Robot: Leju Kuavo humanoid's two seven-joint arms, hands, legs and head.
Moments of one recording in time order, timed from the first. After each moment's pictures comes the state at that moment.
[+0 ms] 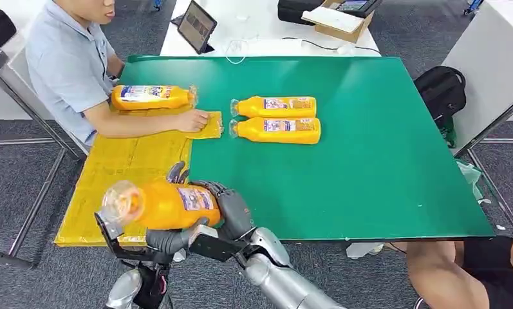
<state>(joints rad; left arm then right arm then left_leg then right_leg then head) -0.02 -0.15 -0.33 -1.42 0.27 -0.15 -0.48 -0.41 0.30 0.61 -0.72 0.47 -0.41 -0.57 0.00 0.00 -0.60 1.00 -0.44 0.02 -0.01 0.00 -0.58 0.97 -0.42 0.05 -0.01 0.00</state>
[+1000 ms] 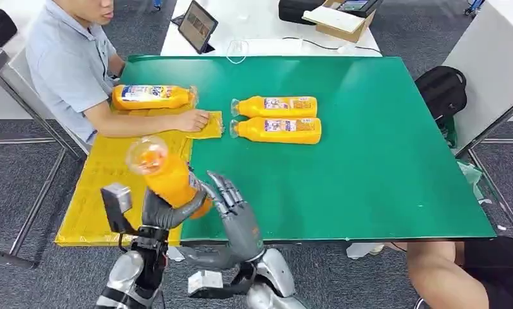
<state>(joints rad) -0.14 -0.14 -0.32 -1.37 0.09 0.15 -0.38 -0.14 0.28 0.47 -1.15 0.74 -0.70 -0.70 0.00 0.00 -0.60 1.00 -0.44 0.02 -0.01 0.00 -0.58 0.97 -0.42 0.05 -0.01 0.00</state>
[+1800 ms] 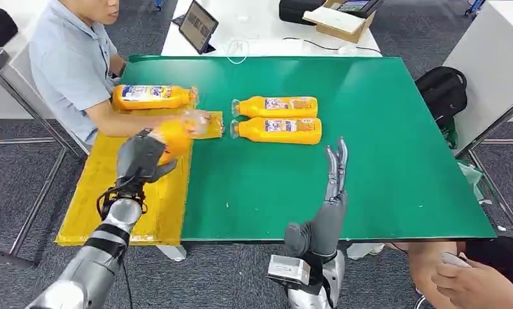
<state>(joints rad) -0.56 -0.06 -0.22 -0.85 -0.69 0.42 -0.20 0.05 0.30 0.24 -1.67 0.64 -0.70 -0.70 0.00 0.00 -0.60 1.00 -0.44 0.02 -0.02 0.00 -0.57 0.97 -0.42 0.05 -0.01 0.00</state>
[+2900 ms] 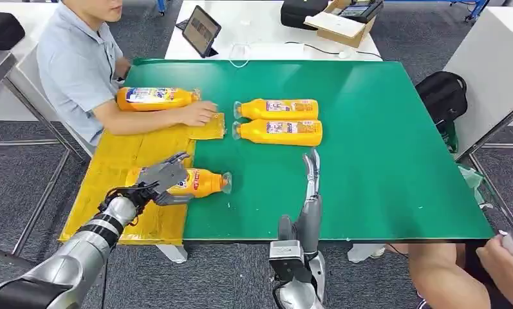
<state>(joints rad) -0.67 -0.01 -0.26 -0.51 -0.71 -0.10 -0.38 -0.01 0.25 0.32 -1.47 0.38 -0.70 -0.70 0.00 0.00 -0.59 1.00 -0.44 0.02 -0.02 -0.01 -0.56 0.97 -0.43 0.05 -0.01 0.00</state>
